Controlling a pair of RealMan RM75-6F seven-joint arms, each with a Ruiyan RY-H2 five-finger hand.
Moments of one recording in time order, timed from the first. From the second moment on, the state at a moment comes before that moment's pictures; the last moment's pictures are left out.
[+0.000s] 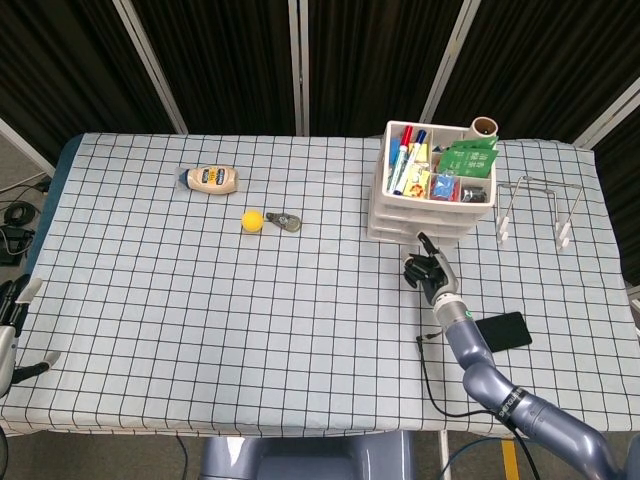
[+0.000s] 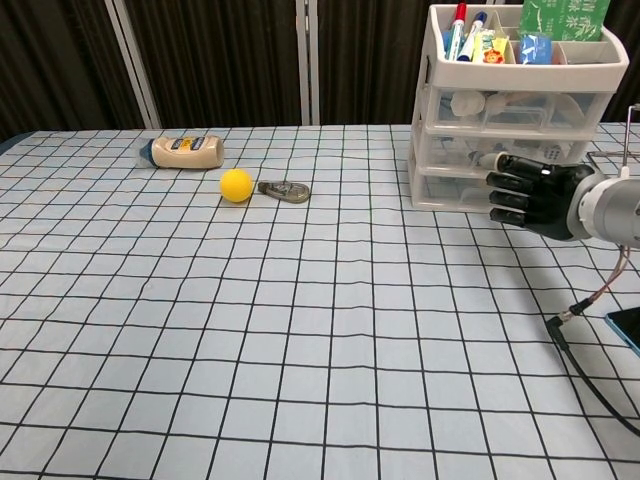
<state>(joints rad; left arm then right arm) -0.05 -1.09 -0.04 -1.67 1.49 1.52 0.11 0.54 -1.65 0.60 -1.32 -0.75 0.56 0.92</state>
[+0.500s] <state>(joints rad) -0.05 -1.09 -0.03 -1.67 1.50 1.51 0.11 0.56 -1.68 0.61 -1.27 -0.77 0.53 0.91</state>
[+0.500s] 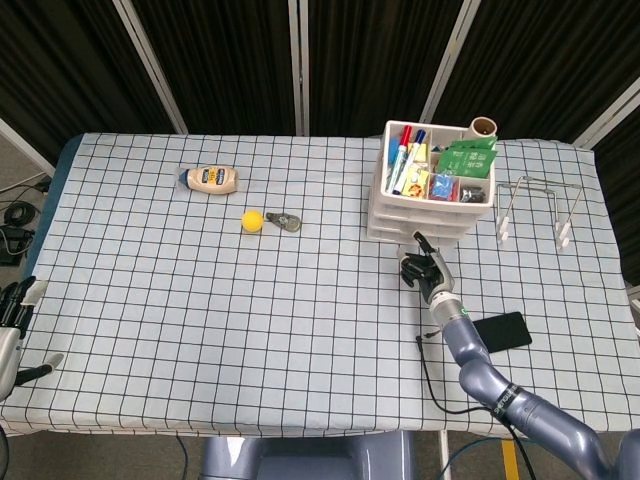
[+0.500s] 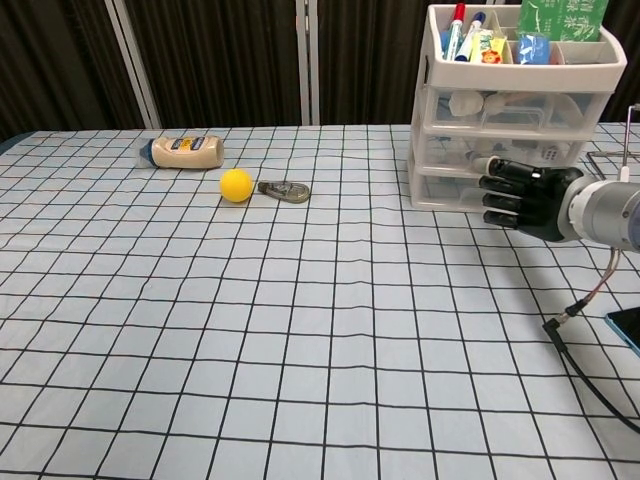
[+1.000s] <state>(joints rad) -0.05 -1.08 -0.02 -1.68 1.51 1.50 0.11 0.57 -1.69 0.62 -1.25 -0.77 0.51 0.89</state>
